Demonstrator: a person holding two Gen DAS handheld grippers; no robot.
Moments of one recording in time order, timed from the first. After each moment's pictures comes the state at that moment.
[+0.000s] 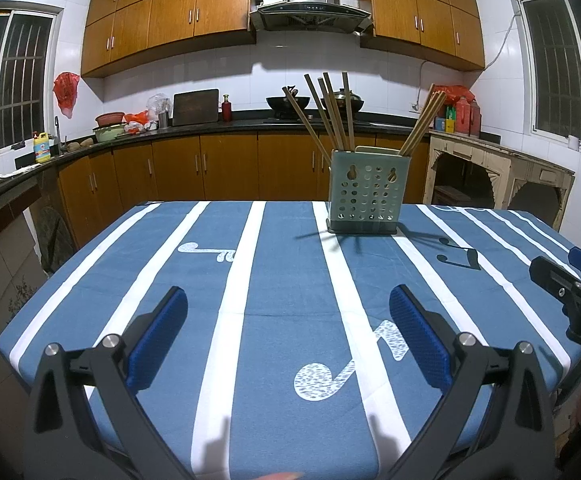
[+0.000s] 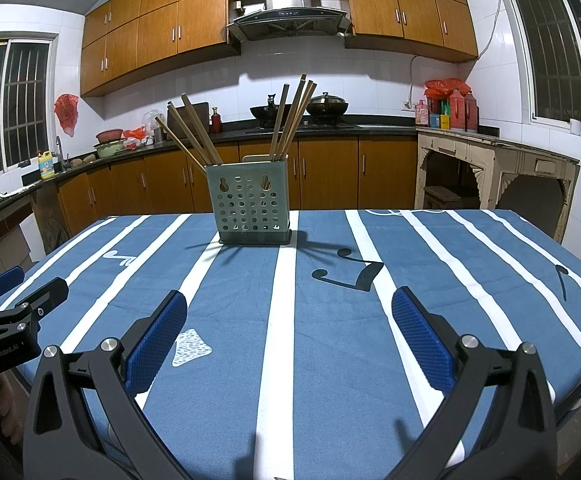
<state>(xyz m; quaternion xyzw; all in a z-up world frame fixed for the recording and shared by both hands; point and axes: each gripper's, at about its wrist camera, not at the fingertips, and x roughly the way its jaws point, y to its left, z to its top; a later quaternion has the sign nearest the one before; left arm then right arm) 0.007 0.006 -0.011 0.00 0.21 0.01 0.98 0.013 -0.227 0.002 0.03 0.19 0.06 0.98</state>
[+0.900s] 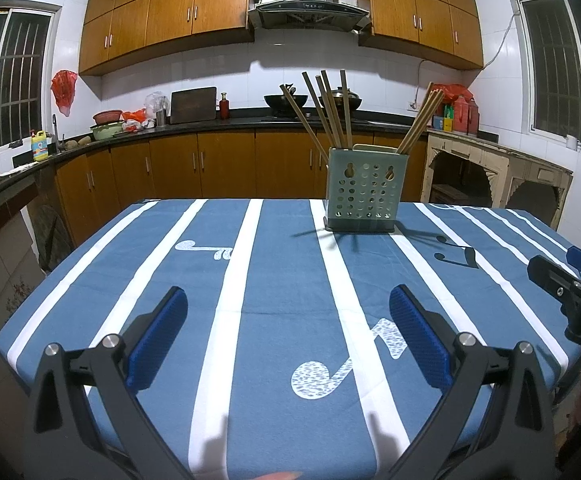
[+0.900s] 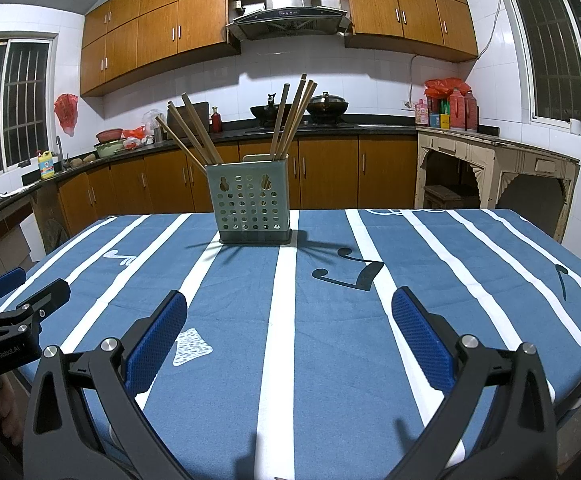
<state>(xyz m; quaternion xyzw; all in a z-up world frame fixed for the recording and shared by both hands) 0.008 0.003 -0.015 0.00 0.21 0.01 0.98 0.013 -0.227 0.002 0.03 0.19 0.06 0.98</state>
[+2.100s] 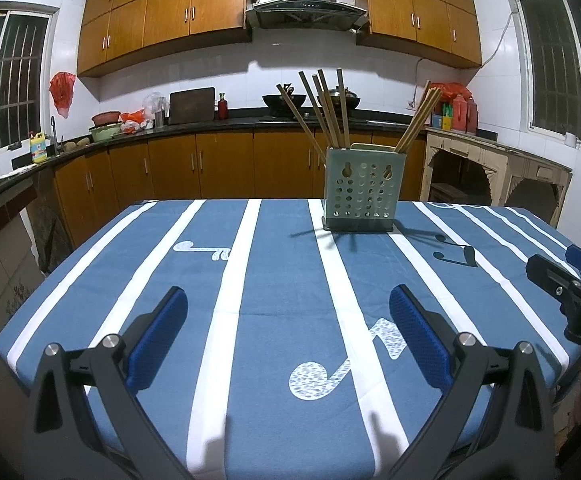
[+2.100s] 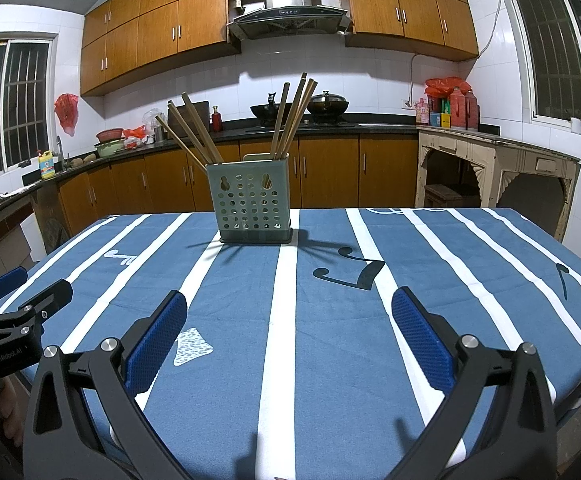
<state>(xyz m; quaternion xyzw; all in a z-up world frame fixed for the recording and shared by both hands) 0.002 -0.003 -0.018 0.00 0.21 0.01 0.98 0.014 -0.227 0.002 0.03 0.19 0.06 0.98</state>
